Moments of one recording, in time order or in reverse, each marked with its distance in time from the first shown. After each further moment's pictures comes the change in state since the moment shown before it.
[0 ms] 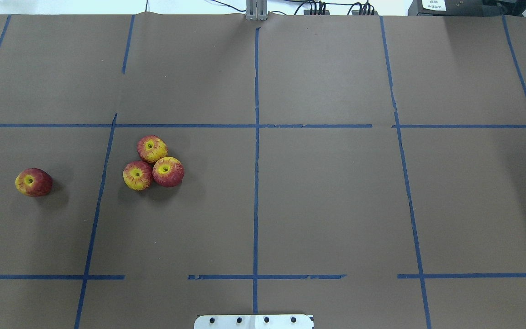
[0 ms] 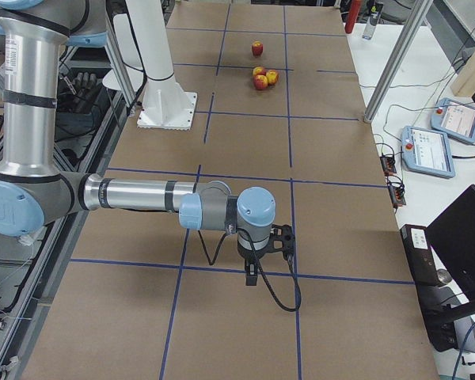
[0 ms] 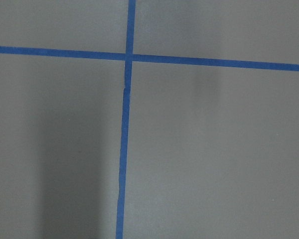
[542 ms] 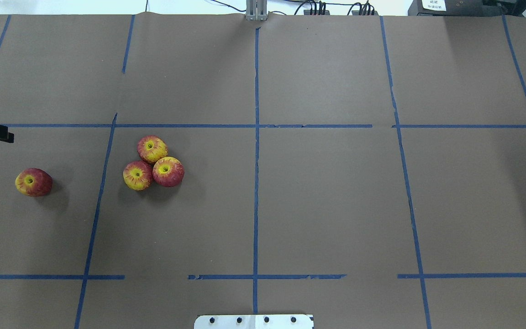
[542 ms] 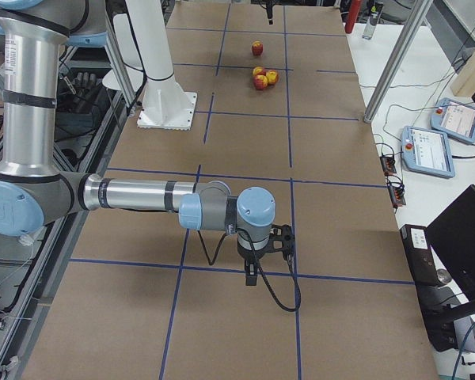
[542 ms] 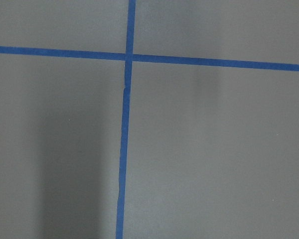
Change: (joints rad) left arm 0.308 0.007 0.013 -0.218 0.202 -0.444; right arm 0.000 0.000 0.000 0.000 0.000 0.000
